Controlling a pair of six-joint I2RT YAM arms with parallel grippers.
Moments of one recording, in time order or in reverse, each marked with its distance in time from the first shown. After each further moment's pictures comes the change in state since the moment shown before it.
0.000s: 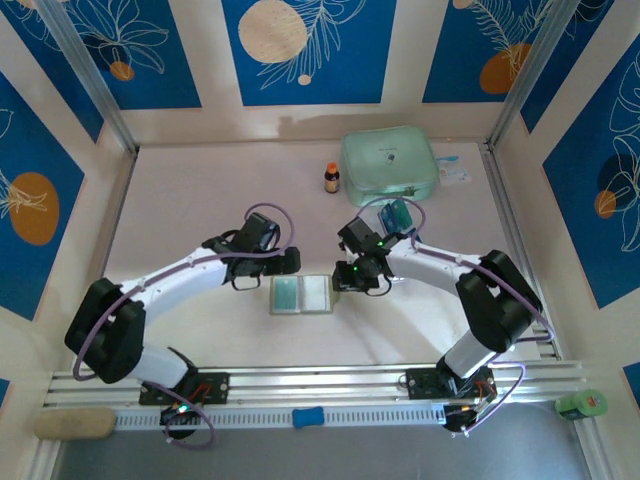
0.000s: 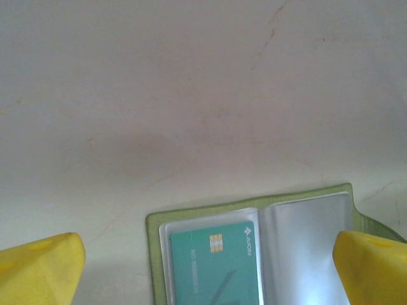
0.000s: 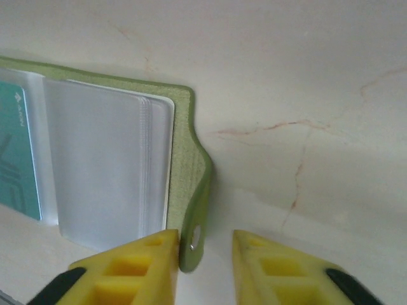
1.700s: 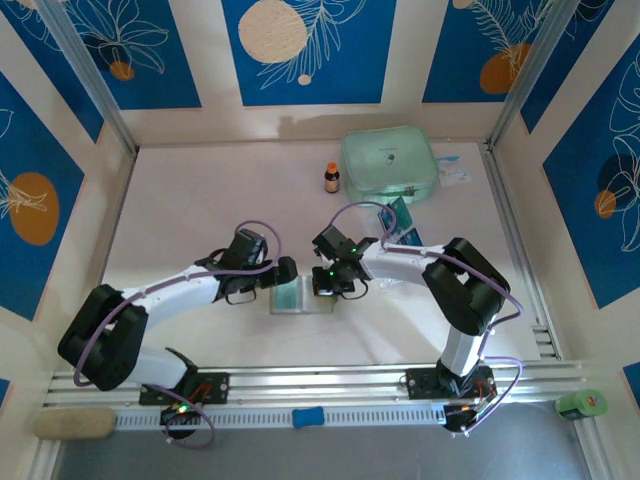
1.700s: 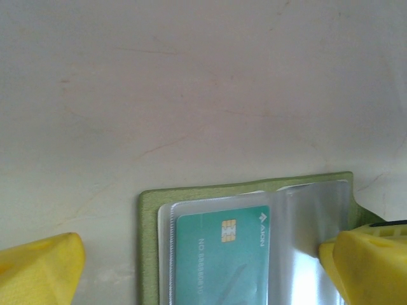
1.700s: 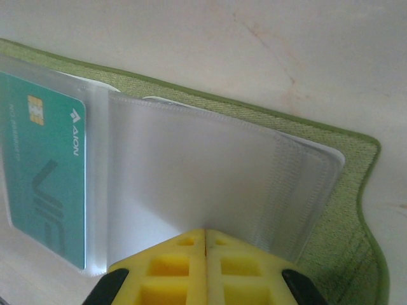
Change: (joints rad) left arm 0.052 -0.044 -0.240 0.284 0.152 -0.114; right arm 0.122 0.183 0.056 0.166 -0.034 0.069
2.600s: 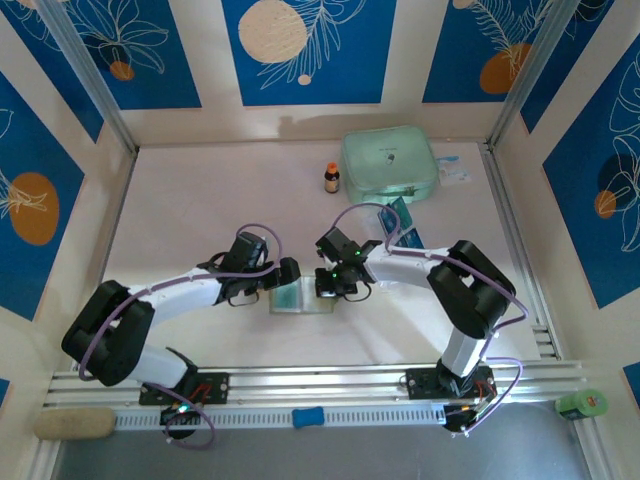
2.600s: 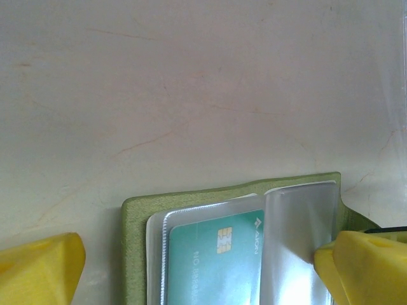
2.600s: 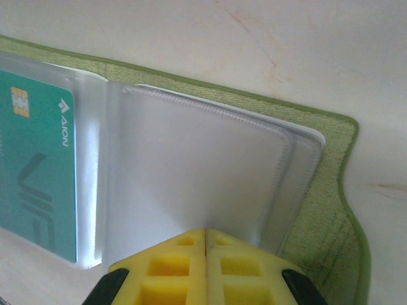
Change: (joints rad) left arm 0.000 0.029 -0.041 0.101 0.045 -0.044; right arm -0.011 -0.039 -0.043 0.015 0.009 0.003
